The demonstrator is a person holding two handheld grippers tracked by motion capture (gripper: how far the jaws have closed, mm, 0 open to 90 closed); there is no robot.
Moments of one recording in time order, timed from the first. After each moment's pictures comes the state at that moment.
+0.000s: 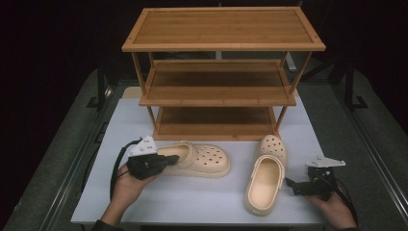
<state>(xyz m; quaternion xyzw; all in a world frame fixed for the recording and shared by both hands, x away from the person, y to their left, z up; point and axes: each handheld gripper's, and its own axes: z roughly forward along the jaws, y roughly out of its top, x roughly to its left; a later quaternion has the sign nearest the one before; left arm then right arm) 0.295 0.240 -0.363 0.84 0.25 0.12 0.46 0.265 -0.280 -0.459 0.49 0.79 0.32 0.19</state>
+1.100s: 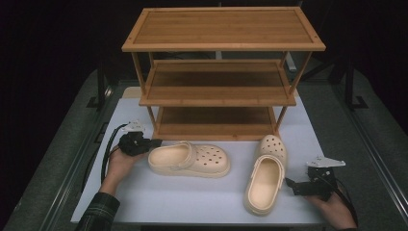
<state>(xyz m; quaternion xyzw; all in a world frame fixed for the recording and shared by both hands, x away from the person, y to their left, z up) 0.380 0.289 -0.416 0.84 0.33 0.10 0.42 0.265 -0.280 -0.459 0.49 0.79 0.32 0.19</state>
